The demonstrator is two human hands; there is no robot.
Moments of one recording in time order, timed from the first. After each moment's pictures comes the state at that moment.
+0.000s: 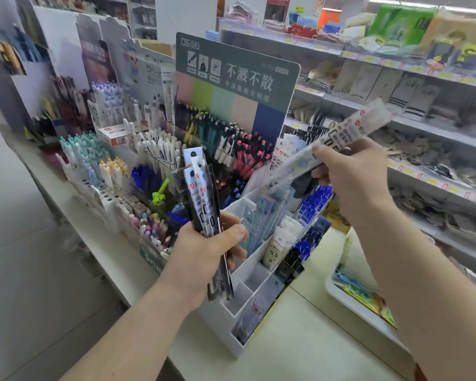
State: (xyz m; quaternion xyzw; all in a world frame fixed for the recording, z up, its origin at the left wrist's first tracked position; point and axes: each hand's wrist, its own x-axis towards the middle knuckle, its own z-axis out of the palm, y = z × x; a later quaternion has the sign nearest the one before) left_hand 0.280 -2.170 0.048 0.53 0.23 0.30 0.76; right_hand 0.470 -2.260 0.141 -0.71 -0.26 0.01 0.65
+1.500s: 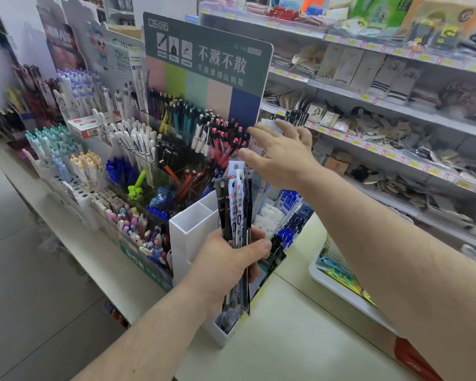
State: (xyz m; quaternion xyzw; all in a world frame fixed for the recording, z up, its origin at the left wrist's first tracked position) left_hand 0.317 -2.209 0.030 0.58 0.21 0.19 0.76; right_hand 0.500 -2.218 0.120 -0.87 -0.49 -0.06 0.09
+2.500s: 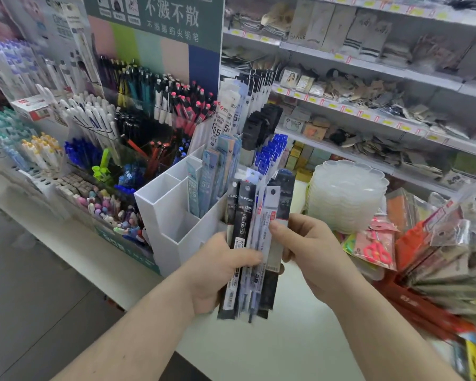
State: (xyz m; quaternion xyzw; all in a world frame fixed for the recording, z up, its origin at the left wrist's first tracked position) left_hand 0.312 -2.241 0.003 0.52 0.13 -0.02 0.84; right_hand 0.409 -2.373 0.022 -0.69 -0.20 0.28 0.64
